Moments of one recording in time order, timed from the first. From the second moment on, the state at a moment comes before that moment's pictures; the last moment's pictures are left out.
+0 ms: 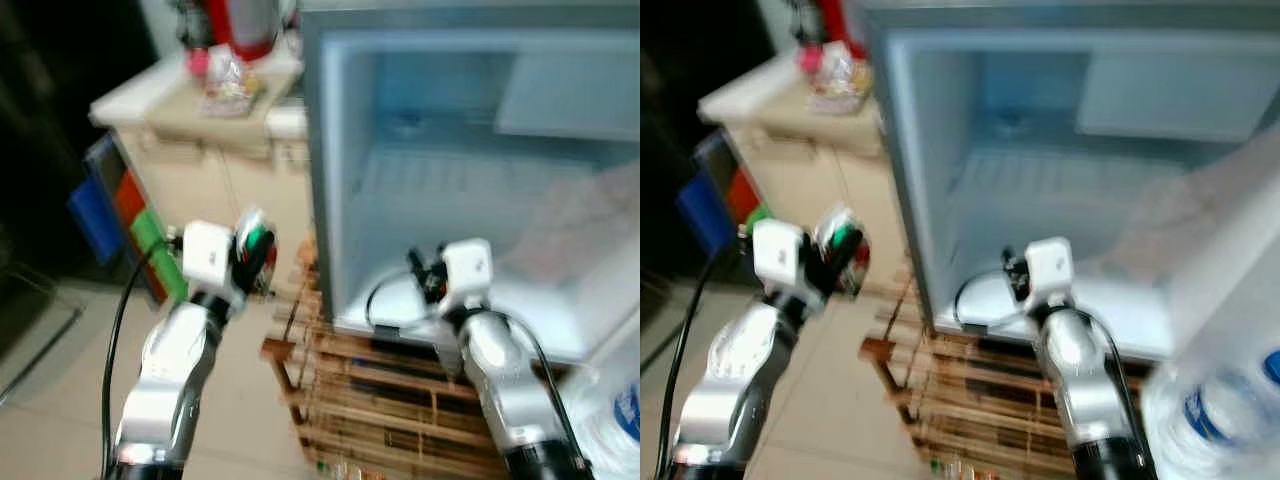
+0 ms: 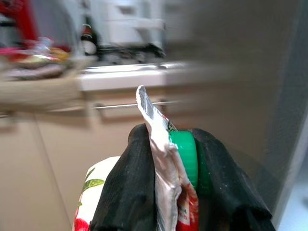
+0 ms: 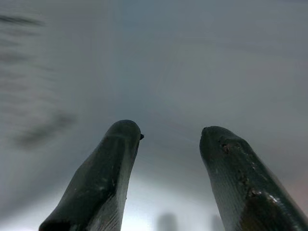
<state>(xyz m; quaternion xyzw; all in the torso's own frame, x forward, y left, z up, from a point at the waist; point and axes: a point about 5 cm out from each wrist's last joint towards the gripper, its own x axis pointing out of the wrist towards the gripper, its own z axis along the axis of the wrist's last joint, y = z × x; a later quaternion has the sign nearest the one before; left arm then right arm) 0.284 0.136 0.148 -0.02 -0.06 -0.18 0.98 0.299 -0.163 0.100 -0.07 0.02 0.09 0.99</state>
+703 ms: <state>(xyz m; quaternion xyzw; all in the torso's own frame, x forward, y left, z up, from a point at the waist) 0.281 0.127 0.146 -0.02 -0.05 -0.20 0.98 0.286 -0.190 0.087 -0.09 0.05 0.04 0.99</state>
